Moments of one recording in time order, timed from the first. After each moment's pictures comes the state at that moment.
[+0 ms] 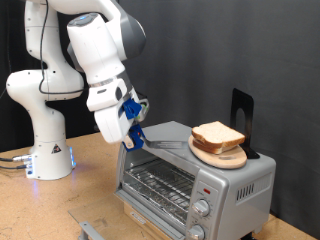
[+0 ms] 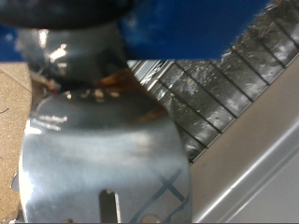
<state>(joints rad) -0.25 -0.12 0.19 -2.34 0.50 2.33 -0.33</state>
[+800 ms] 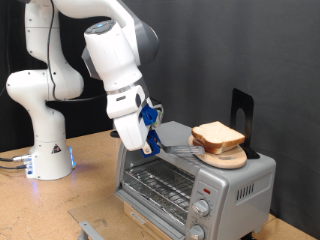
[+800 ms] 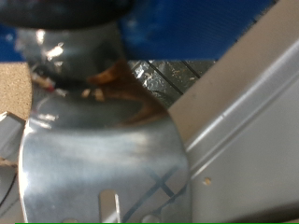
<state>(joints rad) -0.24 -0.05 0.24 -2.27 0.50 2.36 -0.33</state>
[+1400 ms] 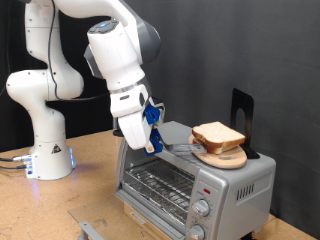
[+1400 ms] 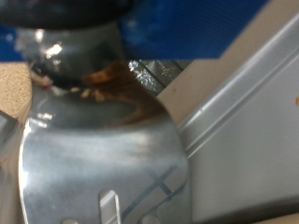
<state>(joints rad) -0.24 -0.05 0.25 -2.27 0.50 2.34 -0.34</state>
